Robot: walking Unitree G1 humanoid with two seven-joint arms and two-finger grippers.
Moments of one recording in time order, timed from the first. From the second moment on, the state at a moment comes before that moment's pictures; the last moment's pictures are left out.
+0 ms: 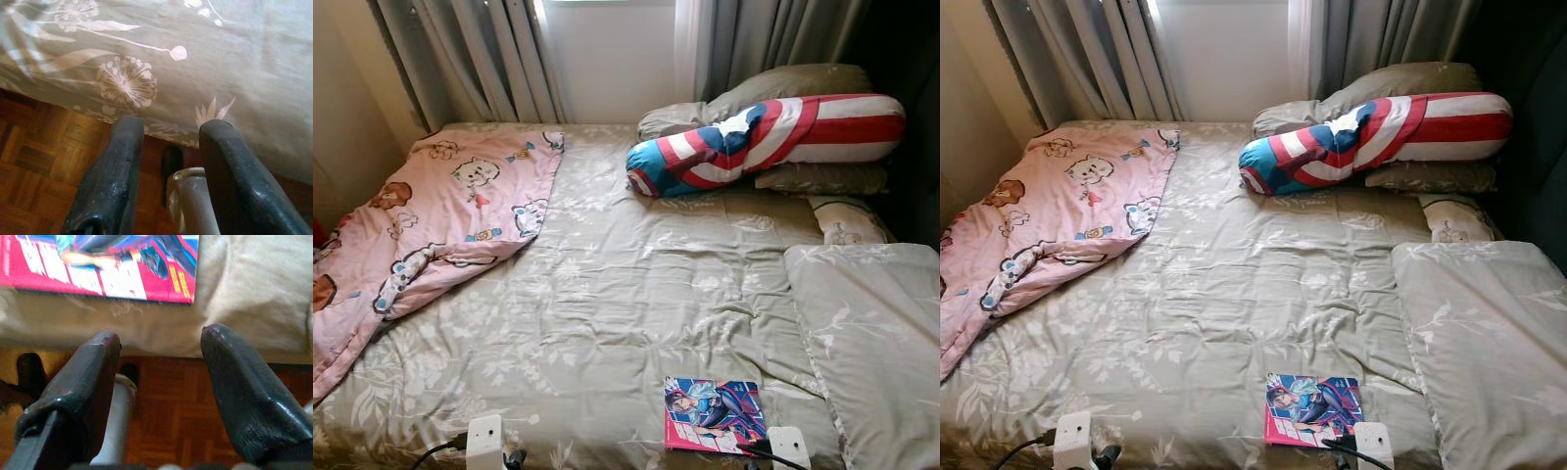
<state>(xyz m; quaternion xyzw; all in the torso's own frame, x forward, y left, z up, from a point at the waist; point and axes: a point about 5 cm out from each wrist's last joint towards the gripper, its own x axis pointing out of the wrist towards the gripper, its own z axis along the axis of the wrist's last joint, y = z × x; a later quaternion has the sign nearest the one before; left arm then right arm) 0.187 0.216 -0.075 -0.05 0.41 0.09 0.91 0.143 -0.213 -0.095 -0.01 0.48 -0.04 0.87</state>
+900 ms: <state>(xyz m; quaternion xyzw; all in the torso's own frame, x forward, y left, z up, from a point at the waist) 0.180 0.219 -0.078 -0.04 0.42 0.08 0.90 0.145 -0.193 -0.098 0.01 0.48 -0.03 0.88</state>
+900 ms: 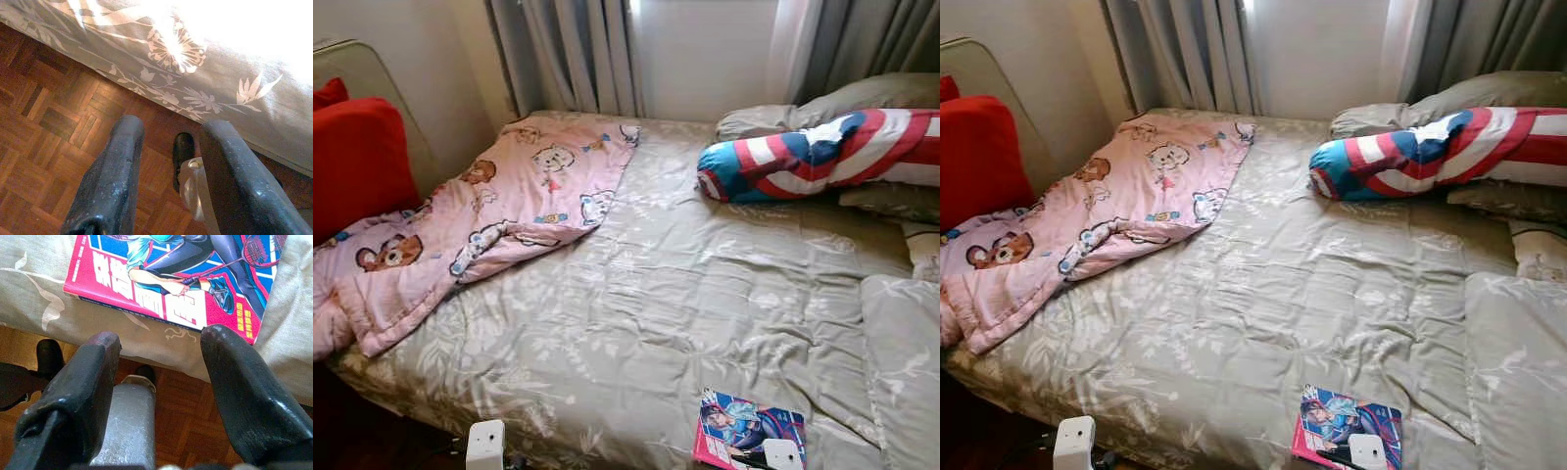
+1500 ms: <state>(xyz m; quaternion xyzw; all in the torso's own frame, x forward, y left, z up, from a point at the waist) 0.180 0.218 -0.078 -0.03 0.42 0.07 0.90 0.139 -0.203 -0.099 0.00 0.49 -0.04 0.87</state>
